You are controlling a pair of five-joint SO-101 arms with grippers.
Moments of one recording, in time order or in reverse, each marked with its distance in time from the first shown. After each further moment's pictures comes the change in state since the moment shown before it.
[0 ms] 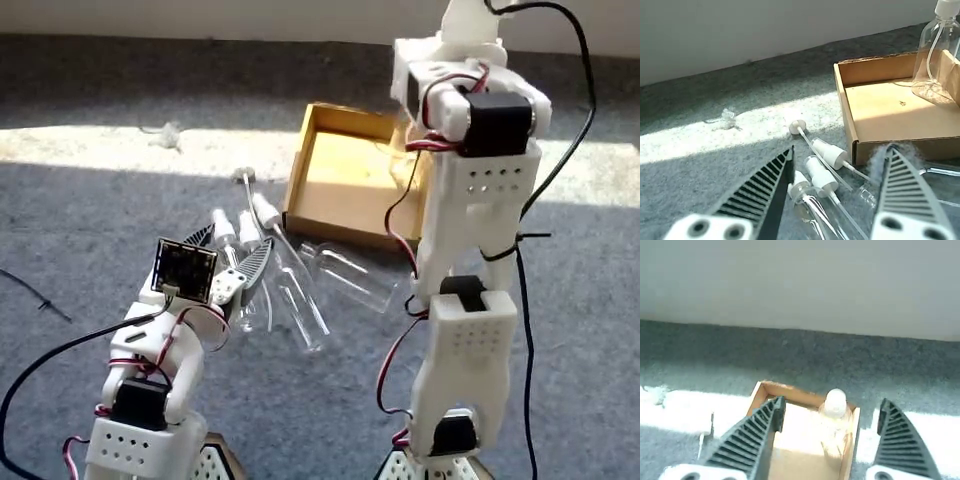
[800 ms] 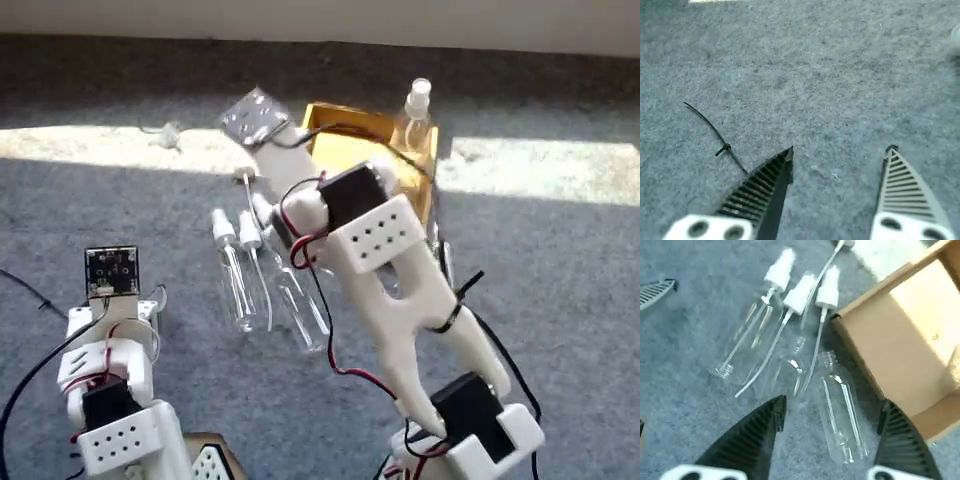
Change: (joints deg) left arm -35.2 -0.1 8.2 13.4 -12.4; right arm -27.2 -36.3 85.5 -12.3 17.6
